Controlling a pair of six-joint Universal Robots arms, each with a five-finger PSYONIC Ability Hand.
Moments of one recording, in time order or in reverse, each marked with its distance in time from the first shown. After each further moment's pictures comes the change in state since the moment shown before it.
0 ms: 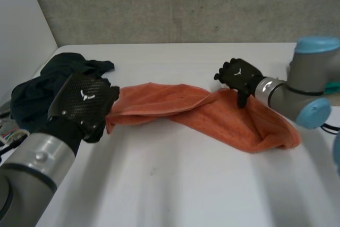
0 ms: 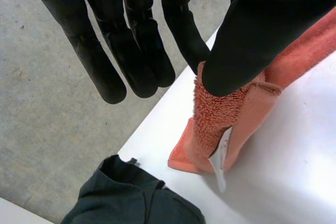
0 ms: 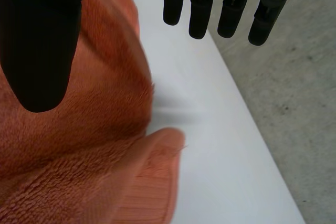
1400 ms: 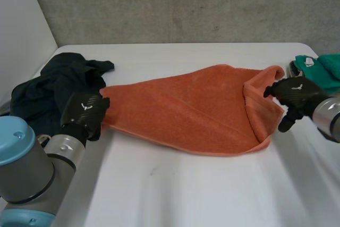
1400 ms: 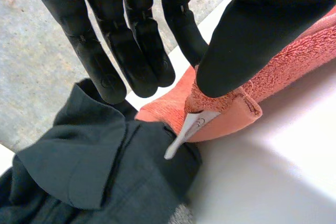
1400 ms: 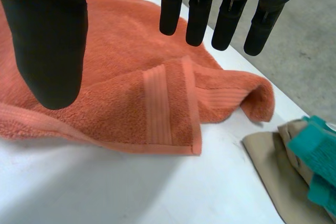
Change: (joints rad) left arm 0.169 -0.349 -0.078 0.403 0.049 -0.058; right arm -0.226 -0.609 0.803 -0.109 0.084 0.269; left_hand 0.000 0.002 0.005 0.004 0.014; right_hand 0.091 0.073 0.111 0.090 0.089
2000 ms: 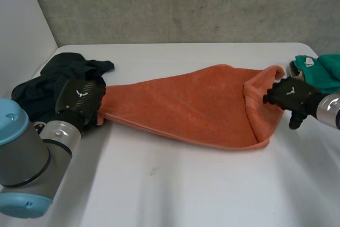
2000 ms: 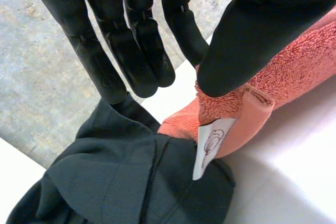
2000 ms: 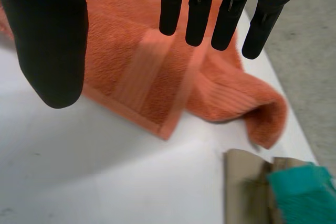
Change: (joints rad) left arm 0.022 0.009 0.088 -0.065 0.003 -0.011; right arm -0.094 0.255 -0.246 0.152 -0.227 -0.530; left_hand 0.000 0.000 0.000 0.000 0.000; right_hand 0.005 0.004 0.003 0.043 0.072
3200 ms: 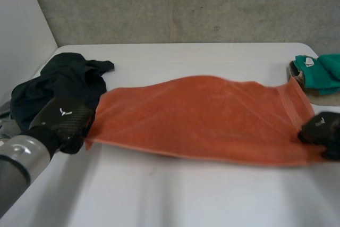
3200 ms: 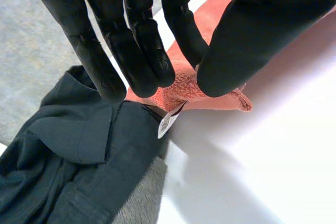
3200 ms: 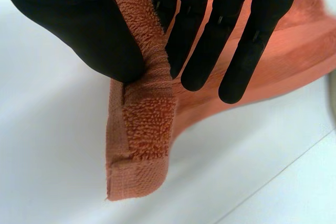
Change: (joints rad) left arm 0.107 0.318 -0.060 -0.532 0.169 0.071; right arm -0.094 -0.190 0.157 0.428 0.277 -0.141; left_hand 0.000 0.000 0.000 0.000 0.000; right_hand 0.664 0.749 0.759 0.744 0.731
